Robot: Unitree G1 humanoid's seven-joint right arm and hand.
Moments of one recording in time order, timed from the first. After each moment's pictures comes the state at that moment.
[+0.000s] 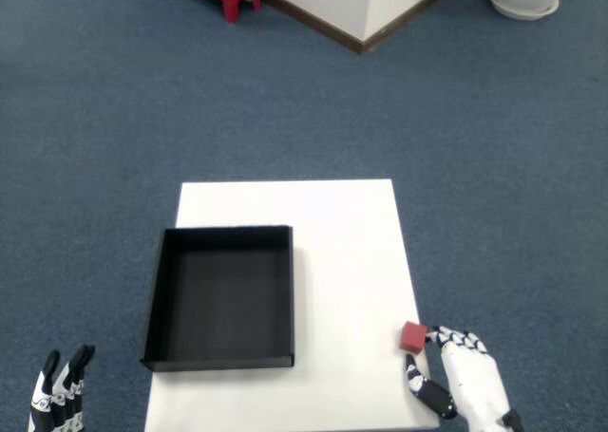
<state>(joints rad) -0.27 -0.27 0.53 1.44 -0.74 -0.49 -0.78</state>
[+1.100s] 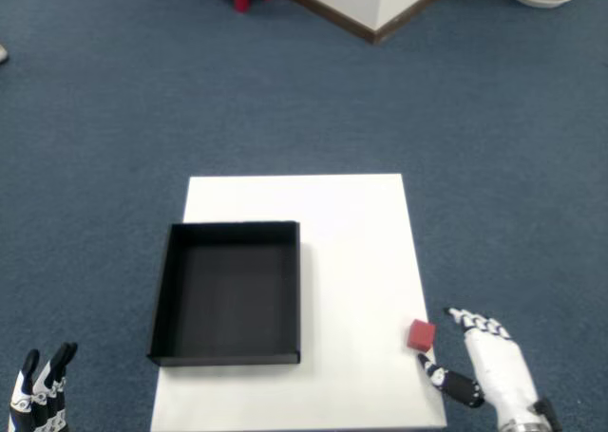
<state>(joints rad) -0.30 -0.38 0.45 1.45 -0.73 -0.62 -0.76</state>
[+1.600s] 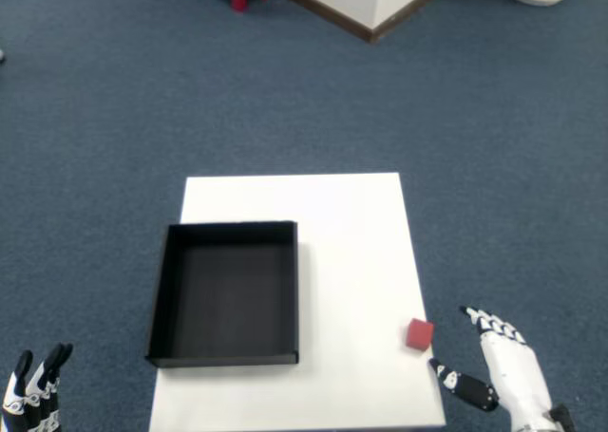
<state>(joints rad) -0.27 -0.40 0.42 1.44 -0.71 -0.68 -0.76</state>
